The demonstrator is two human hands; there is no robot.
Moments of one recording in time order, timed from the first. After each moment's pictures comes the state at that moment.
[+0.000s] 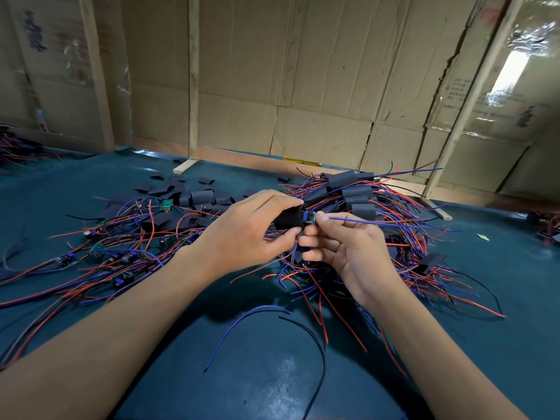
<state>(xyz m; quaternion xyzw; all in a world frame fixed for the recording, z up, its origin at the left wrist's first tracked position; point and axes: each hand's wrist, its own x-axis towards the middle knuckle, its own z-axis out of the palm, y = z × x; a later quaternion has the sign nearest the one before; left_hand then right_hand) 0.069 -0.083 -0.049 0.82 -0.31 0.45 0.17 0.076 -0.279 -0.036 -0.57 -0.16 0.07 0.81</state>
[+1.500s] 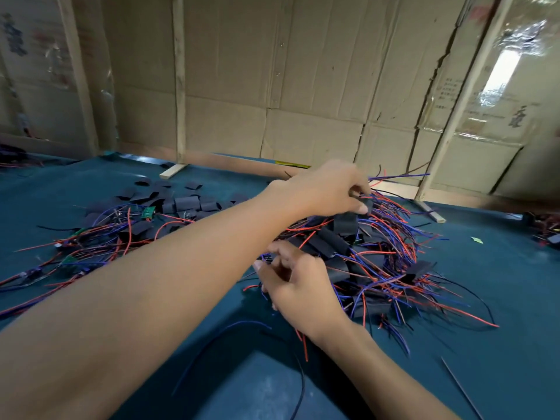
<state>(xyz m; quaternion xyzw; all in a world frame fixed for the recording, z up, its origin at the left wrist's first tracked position) 0.162 -0.193 0.043 0.93 -0.28 0.17 0.13 0.083 -0.255 -0.088 -0.80 -0.32 -0.10 0.50</state>
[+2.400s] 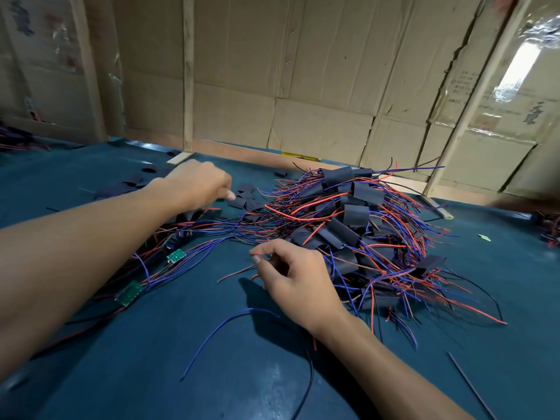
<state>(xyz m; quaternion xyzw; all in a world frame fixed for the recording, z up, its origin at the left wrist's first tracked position) 0.160 0.006 -0.018 0.99 -0.02 0.13 -0.10 0.079 -0.246 -0.097 -0.81 -0.33 -0.12 0.47</state>
